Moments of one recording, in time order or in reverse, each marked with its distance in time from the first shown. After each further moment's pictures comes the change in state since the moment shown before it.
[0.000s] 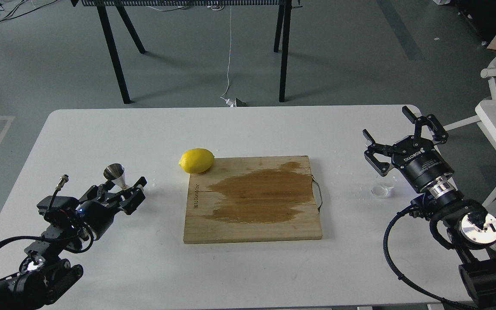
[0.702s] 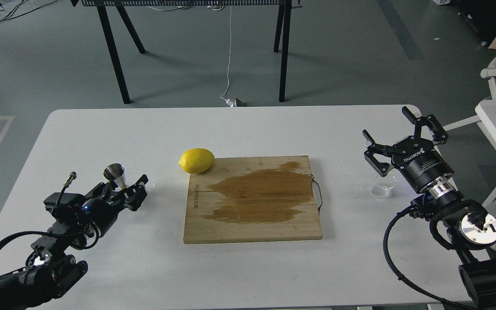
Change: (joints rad) left arm -0.041 -0.043 0.033 0.092 0.003 0.000 0.000; right arm -0.002 0.000 -0.001 0.000 0.000 0.000 0.000
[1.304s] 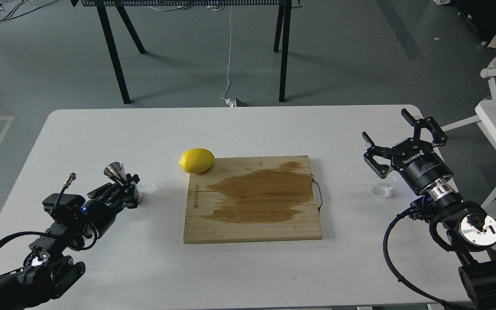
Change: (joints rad) left arm -0.010 0.003 0.018 0.020 -0.001 0.000 0.000; right arm -0.006 0.001 -0.002 -0.002 0.000 0.000 0.000
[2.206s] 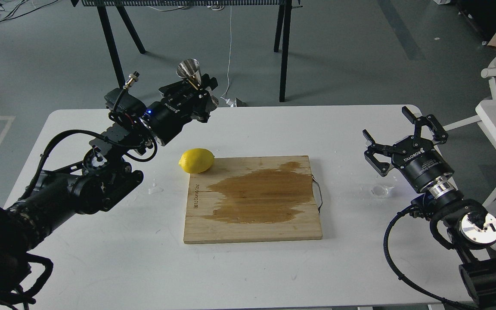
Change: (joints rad) left arm -0.441 -0.195 0.198 -0.178 0.013 0.000 0.000; right arm 0.007 -0.013 0.001 -0.004 -0.002 0.000 0.000
